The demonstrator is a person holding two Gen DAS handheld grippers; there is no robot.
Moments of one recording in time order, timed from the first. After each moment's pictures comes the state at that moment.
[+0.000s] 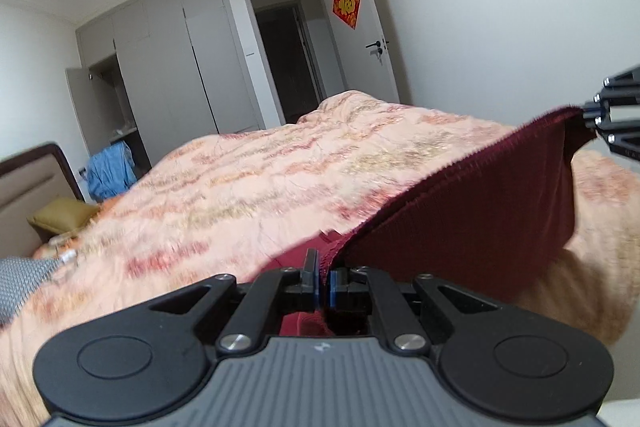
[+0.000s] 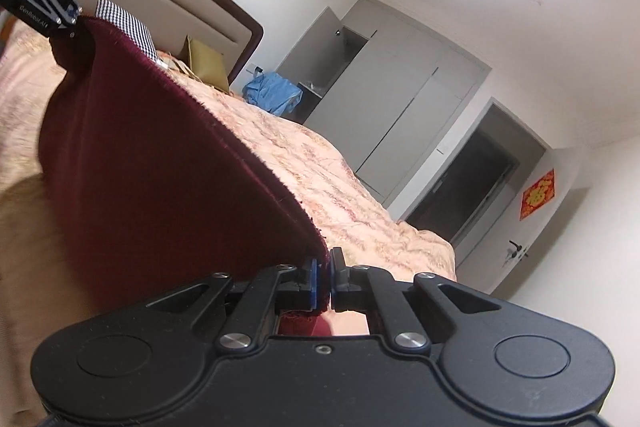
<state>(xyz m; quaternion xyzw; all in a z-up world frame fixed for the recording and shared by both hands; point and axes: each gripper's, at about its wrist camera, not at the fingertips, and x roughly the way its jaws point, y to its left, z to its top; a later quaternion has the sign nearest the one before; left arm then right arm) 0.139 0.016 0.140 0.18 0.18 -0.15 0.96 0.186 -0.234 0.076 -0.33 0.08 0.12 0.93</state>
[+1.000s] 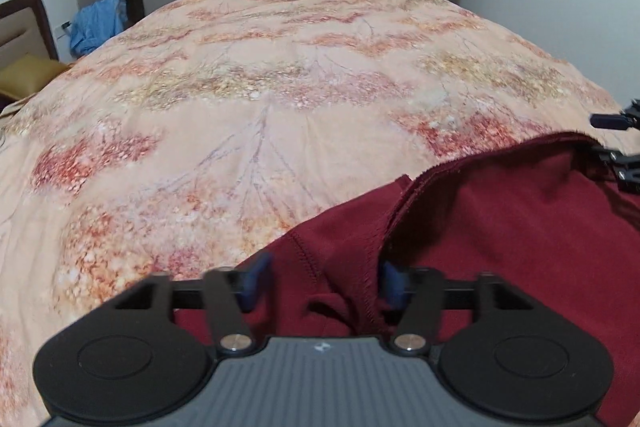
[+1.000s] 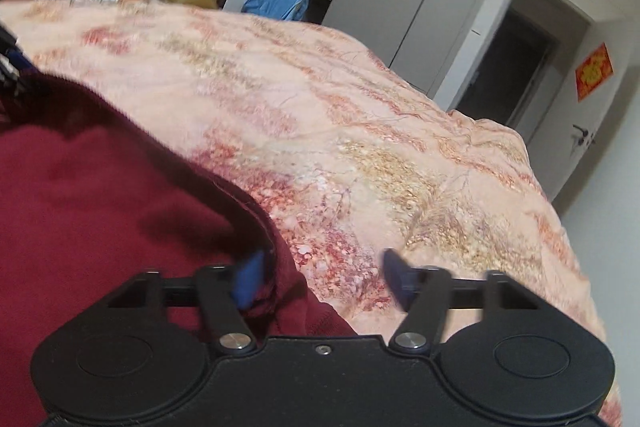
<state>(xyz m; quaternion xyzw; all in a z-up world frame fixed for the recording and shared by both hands) 0.433 0.034 0.008 0.06 0.37 -0.12 0.92 0.451 -0.235 -0.030 -0.23 0.25 0.13 0.93</state>
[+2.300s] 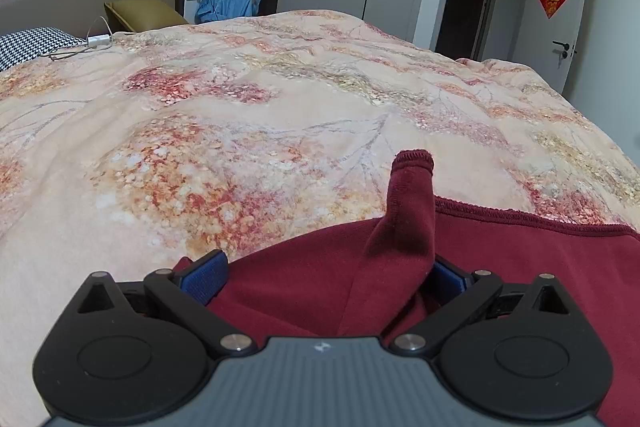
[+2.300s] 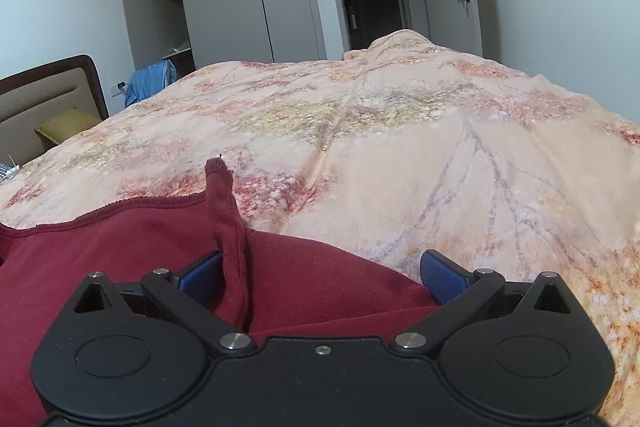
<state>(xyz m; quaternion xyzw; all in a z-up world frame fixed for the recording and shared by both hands) 0.421 0.066 -0.045 -0.09 0.31 0.04 0.95 0.436 -0.311 -0.088 0.08 0.25 0.01 0.96</state>
